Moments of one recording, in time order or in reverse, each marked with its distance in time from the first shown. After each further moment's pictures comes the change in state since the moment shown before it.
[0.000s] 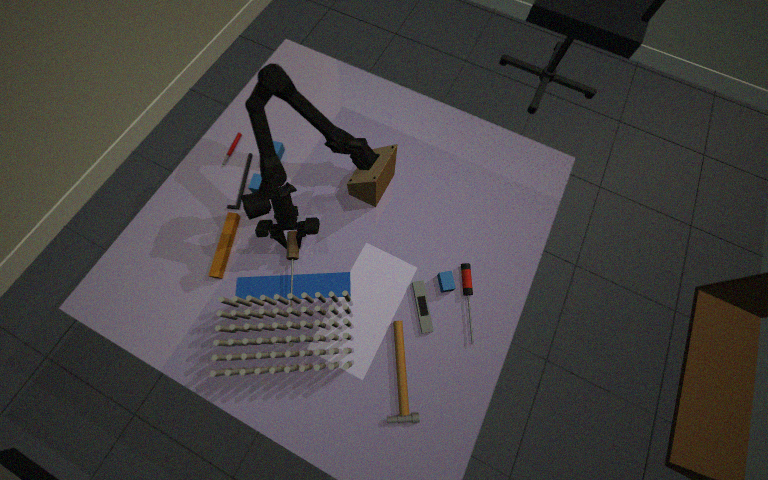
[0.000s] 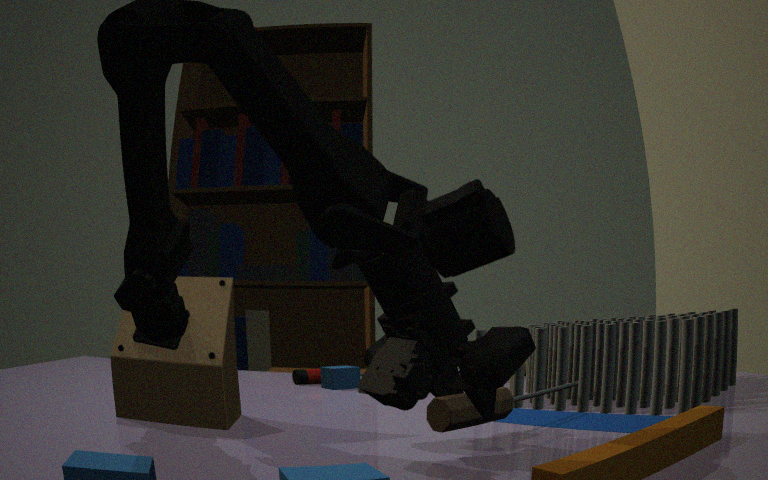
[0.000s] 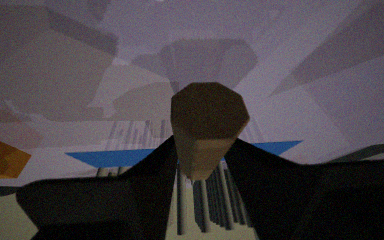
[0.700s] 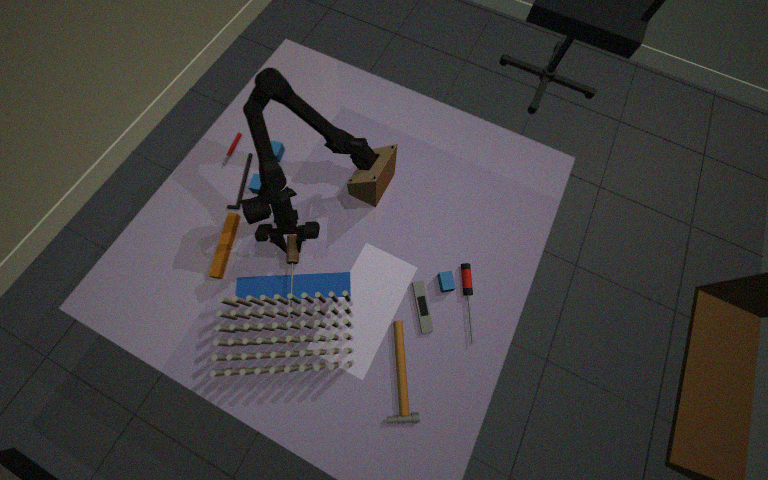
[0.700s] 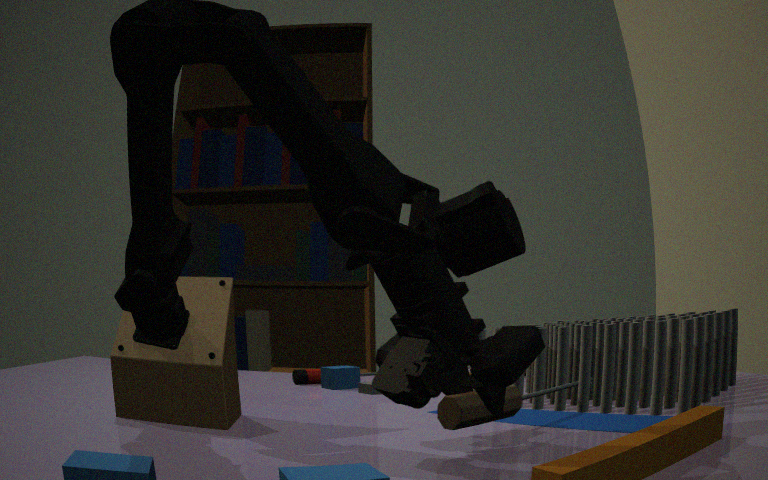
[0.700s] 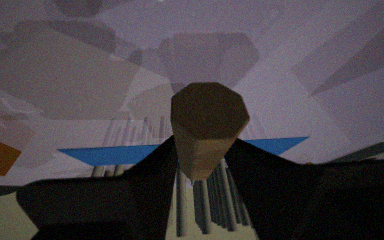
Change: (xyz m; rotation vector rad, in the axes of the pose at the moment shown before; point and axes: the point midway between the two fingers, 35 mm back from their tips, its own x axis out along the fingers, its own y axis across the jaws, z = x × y) arm 0.007 0.000 -0.012 0.000 0.000 0.000
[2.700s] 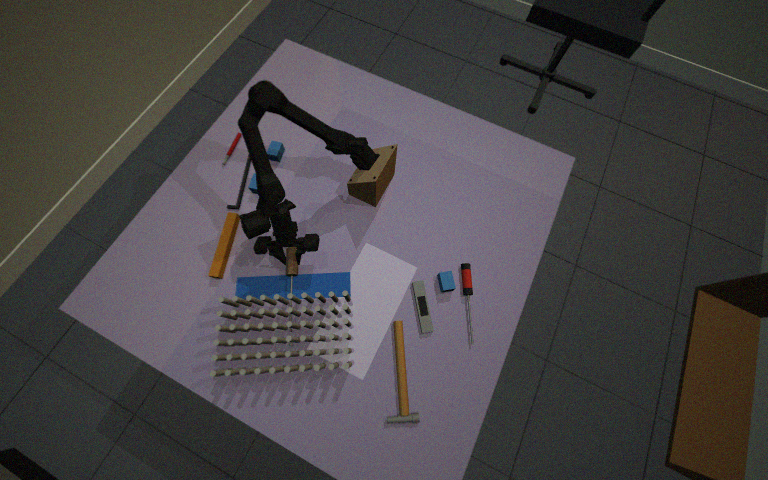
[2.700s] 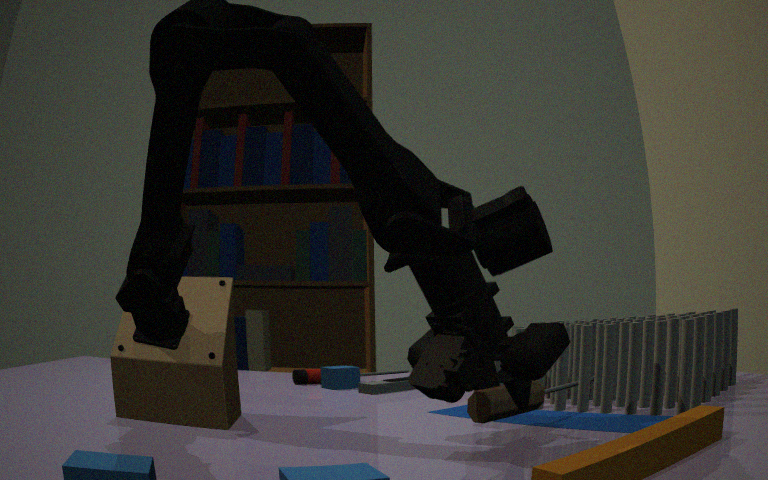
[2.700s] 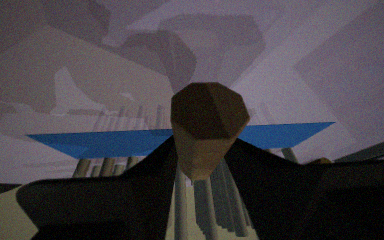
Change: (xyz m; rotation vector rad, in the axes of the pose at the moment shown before) arm 0.022 0.001 -0.034 0.001 0.001 0.001
